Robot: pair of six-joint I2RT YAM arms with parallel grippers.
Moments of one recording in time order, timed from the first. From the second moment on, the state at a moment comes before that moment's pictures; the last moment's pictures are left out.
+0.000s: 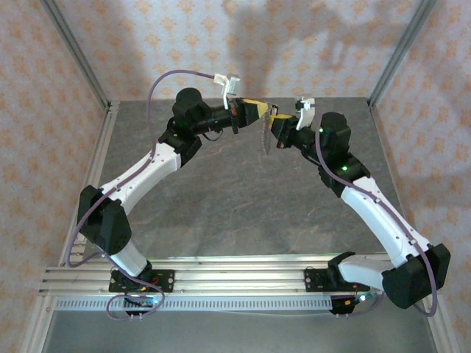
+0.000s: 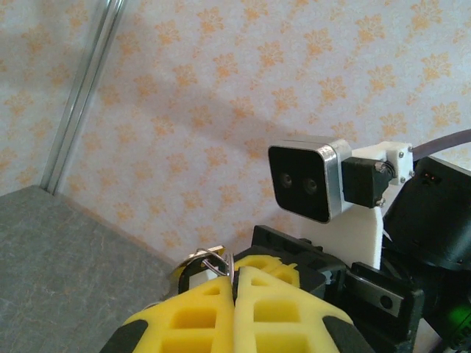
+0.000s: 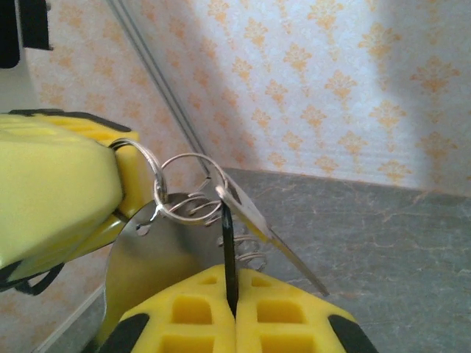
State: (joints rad) left arm -0.49 1.63 1.44 0.35 0.75 -0.59; right arm 0.42 1.17 1.11 -0.06 -0.33 0.33
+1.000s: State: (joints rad) left arm -0.50 1.63 1.44 0.35 0.76 -0.59; right arm 0.42 1.10 1.08 -0.08 -0.31 0.30
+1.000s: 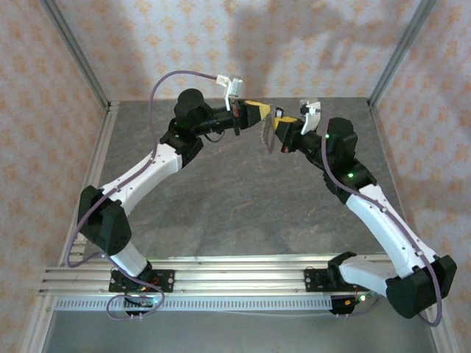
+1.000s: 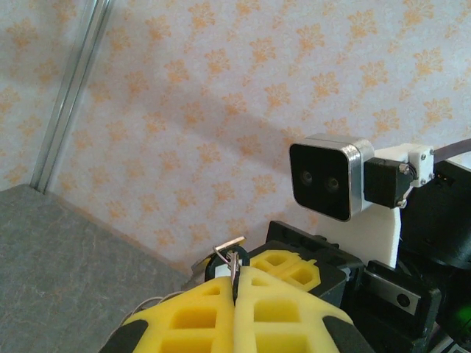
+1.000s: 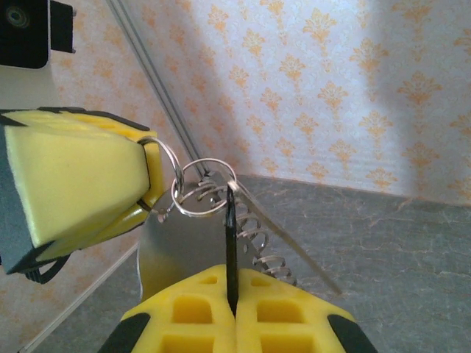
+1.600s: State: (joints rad) left arm -0.51 1.63 1.44 0.35 0.75 -0.59; right arm 0.42 1.15 1.16 -0.10 -0.34 0.30
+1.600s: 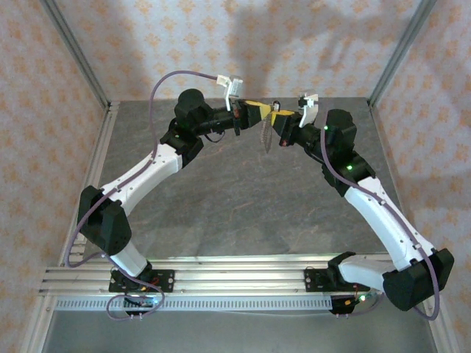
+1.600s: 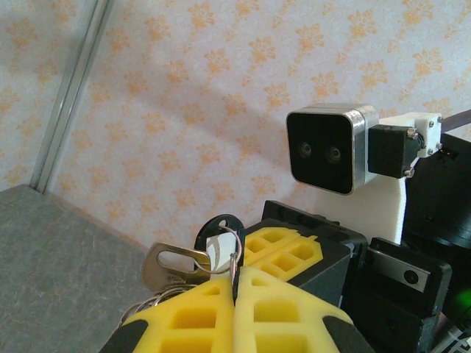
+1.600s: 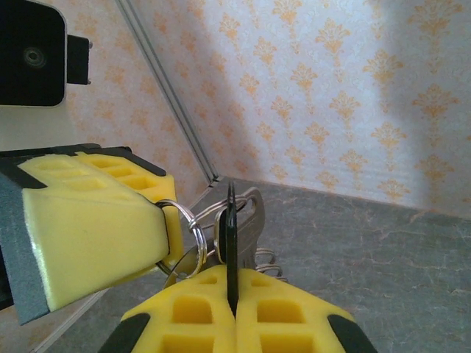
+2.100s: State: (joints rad) left arm -0.51 1.63 1.44 0.32 0.75 -0.59; right arm 0.42 1.13 1.12 -0.11 -0.31 0.29
